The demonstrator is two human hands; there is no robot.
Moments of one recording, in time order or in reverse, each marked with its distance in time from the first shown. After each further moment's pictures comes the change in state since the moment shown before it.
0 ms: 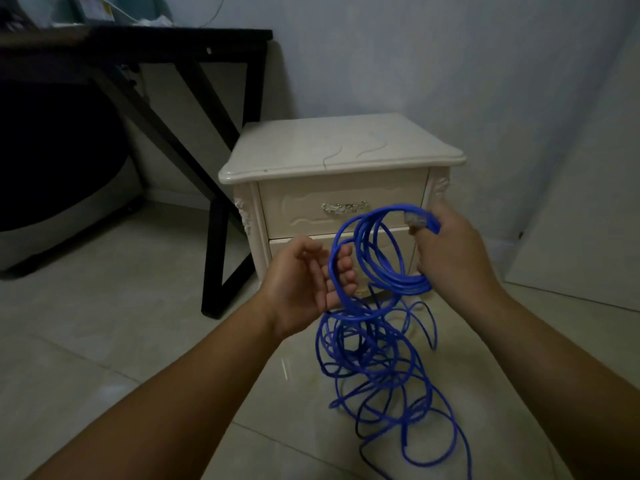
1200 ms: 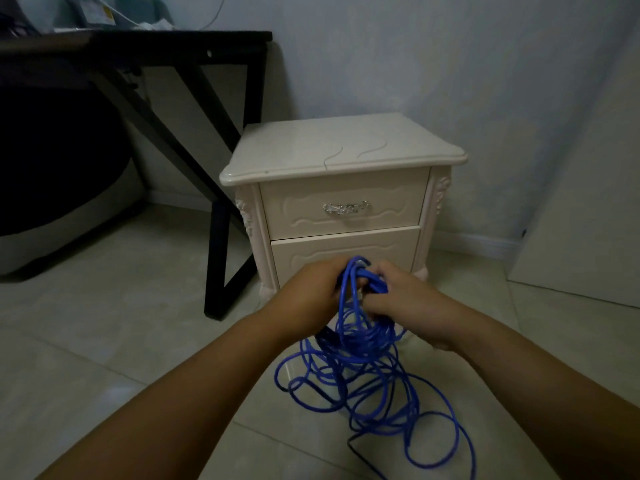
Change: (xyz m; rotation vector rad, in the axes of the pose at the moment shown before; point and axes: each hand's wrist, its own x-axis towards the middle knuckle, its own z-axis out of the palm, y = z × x) left_hand -0.007 -0.008 0.002 1.564 0.071 0.518; right_hand -0.023 0.018 0.030 0.135 -0.654 0.207
